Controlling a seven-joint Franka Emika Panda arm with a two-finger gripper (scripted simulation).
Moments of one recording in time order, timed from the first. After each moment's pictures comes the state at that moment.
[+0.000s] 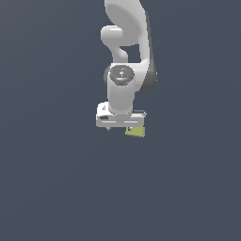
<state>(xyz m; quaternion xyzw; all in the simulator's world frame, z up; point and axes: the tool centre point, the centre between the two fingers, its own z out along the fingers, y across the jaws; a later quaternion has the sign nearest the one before) -0.020 -0.004 0.142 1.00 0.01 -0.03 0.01</state>
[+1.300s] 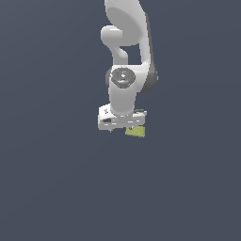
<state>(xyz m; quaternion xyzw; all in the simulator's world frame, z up) -0.023 0.004 0.133 1.00 0.07 -0.04 0.00</state>
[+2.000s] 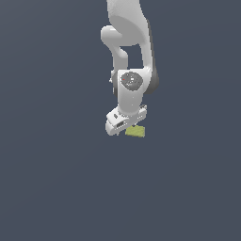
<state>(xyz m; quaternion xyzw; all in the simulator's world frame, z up) -0.043 0.028 0.105 0.96 0.27 -0.03 0.00</state>
